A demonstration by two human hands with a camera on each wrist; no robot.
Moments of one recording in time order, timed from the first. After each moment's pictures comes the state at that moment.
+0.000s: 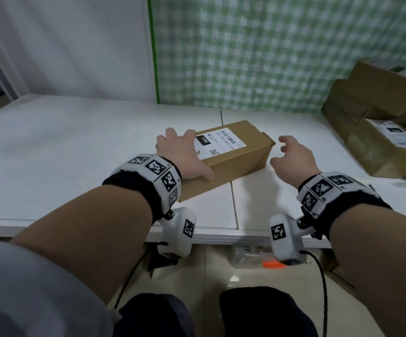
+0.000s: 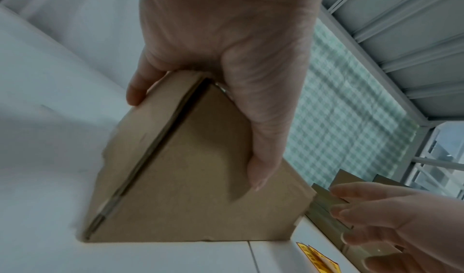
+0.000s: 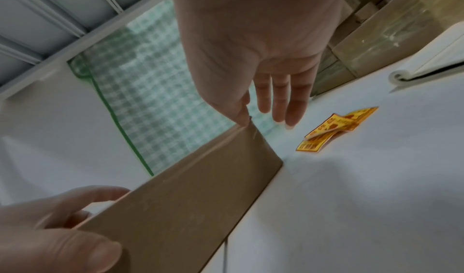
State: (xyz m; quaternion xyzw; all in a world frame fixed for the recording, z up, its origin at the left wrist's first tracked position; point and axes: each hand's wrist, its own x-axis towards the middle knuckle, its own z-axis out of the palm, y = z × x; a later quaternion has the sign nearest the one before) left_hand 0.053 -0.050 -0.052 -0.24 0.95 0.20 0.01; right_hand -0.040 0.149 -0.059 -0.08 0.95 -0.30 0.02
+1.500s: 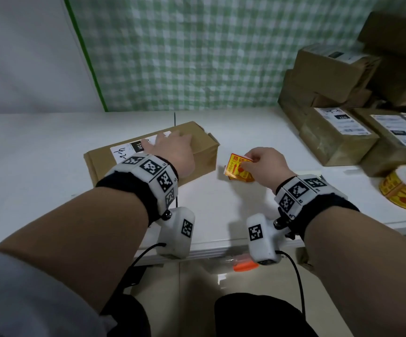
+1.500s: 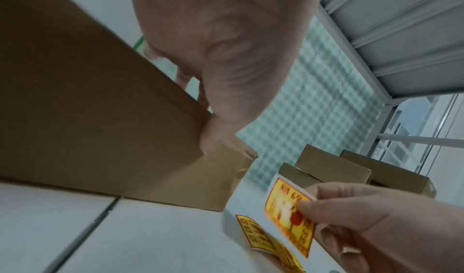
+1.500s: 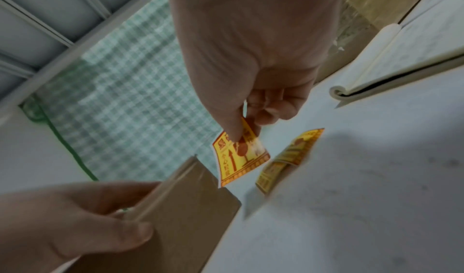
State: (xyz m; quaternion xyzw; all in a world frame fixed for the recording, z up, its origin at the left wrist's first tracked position) left_hand -0.036 0.035 -0.055 -0.17 0.98 0.05 0.04; right_hand -0.088 0.217 -0.078 -0.09 0.93 -0.36 0.05
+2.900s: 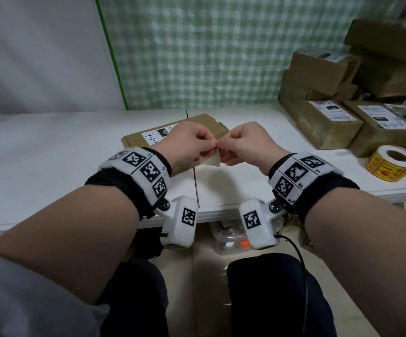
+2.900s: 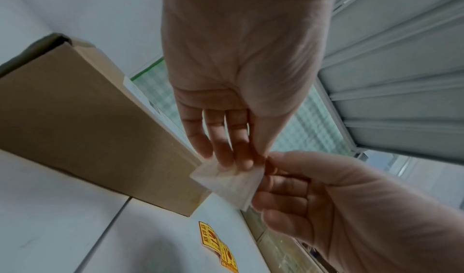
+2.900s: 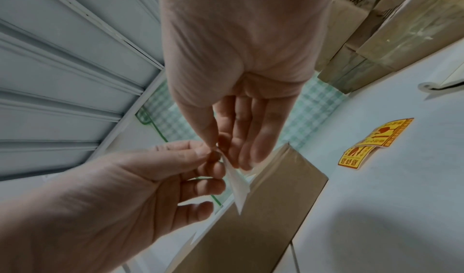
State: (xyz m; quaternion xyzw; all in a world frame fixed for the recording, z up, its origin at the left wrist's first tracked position) left_hand 0.065 0.047 -0.017 -0.04 0.86 0.51 -0.04; right_hand 0.017 0.186 -0.021 -0.19 0.82 -0.53 0.11
